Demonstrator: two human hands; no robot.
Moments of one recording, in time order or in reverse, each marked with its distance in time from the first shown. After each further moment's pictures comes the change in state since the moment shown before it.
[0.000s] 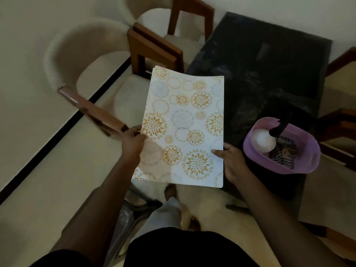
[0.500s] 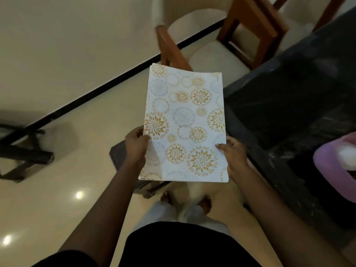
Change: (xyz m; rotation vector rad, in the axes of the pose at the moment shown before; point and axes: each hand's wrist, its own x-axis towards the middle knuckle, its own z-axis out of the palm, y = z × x) left_hand -0.145 -0.132 -0.183 -0.237 0.476 -0.183; right_hand -0.054 0.113 0.129 -0.388 -0.180 0.030
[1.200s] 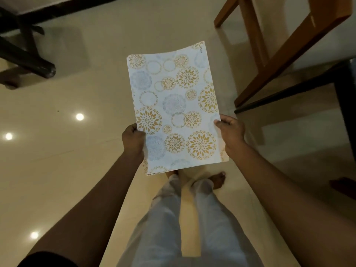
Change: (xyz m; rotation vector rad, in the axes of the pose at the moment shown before) left_hand 0.125 -0.256 -0.164 -0.108 0.320 -0.460; right_hand 0.095 0.179 0.232 -0.422 -0.132 0.082
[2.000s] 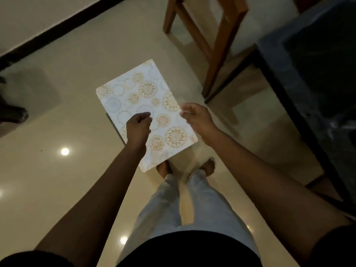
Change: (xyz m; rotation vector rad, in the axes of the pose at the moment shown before) left_hand -0.100 0.076 0.057 0.217 -0.341 0.192; right_hand -0.070 -0.044 -0.028 -0.026 -0.148 -0.172
